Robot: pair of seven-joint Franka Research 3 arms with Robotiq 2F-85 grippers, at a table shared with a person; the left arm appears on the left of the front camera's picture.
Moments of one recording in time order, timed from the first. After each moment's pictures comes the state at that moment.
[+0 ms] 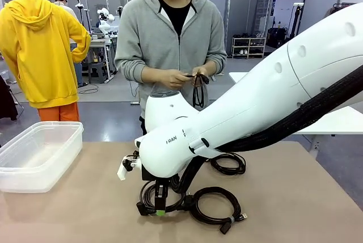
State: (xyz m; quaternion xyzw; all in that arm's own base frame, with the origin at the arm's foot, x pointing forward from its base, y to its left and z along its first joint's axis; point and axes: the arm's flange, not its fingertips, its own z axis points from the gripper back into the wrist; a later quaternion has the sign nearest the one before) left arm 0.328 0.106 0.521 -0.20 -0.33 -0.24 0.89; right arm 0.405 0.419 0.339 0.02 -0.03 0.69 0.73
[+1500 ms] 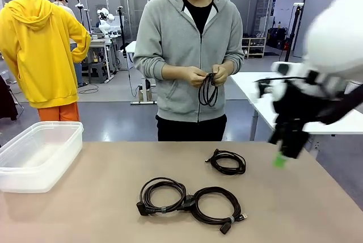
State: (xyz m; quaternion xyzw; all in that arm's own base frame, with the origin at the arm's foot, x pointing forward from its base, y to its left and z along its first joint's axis) left arm 0.328 0.106 0.521 -0.20 -0.33 -0.24 0.89; right arm 0.345 0.079 0.537 0.10 -0.13 0.58 0.80
